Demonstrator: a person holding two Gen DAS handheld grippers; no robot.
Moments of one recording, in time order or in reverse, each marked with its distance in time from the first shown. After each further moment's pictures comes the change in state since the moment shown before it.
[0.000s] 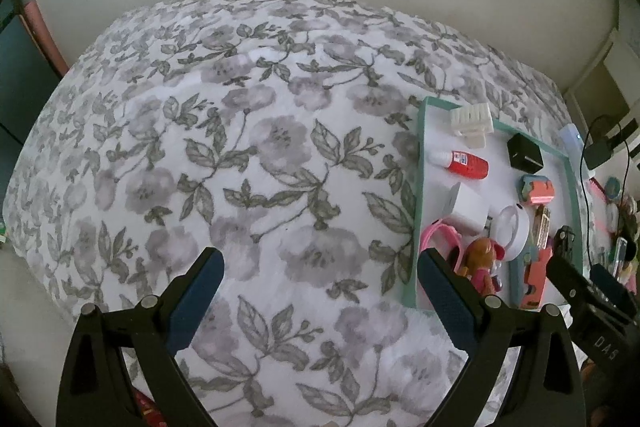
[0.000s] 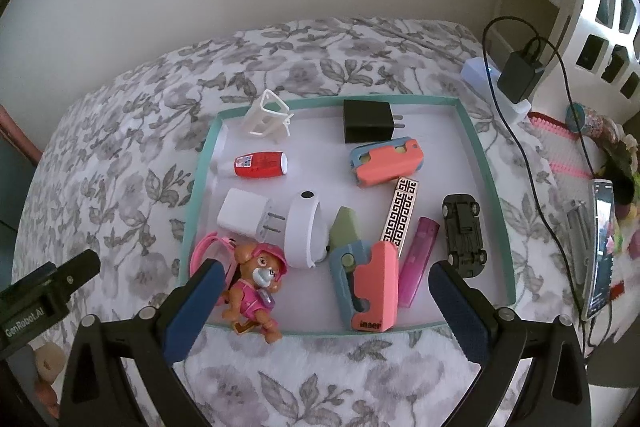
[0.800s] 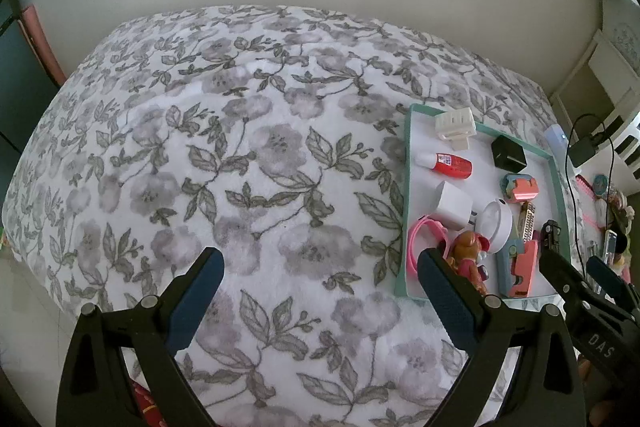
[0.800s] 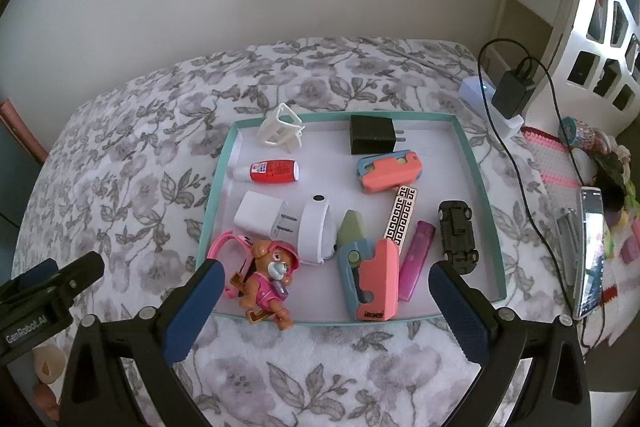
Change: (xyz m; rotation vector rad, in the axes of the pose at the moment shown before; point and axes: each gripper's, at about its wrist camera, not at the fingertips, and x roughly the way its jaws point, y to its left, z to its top) left arm -0.020 -0.001 -0.007 -0.002 -0.040 -0.020; right arm -0.024 0.009 -0.009 -0.019 -0.054 -0.003
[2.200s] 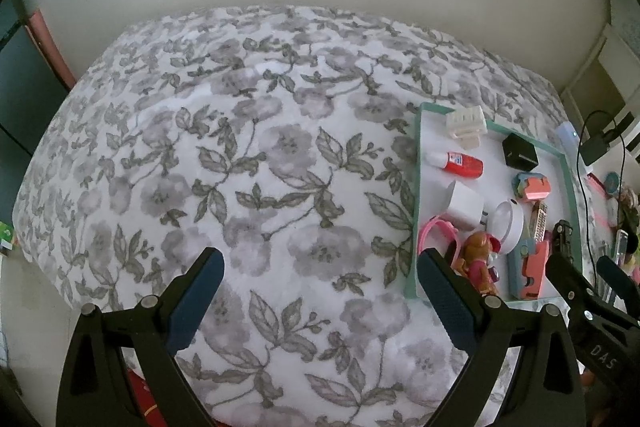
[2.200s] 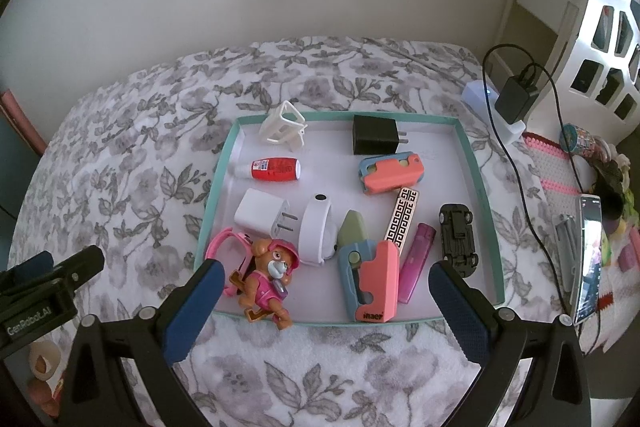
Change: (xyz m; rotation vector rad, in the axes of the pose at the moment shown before) left arm -0.001 -0.002 0.000 0.008 -0.017 0.054; right arm 0.004 0.001 0.002 -0.042 0.006 0.001
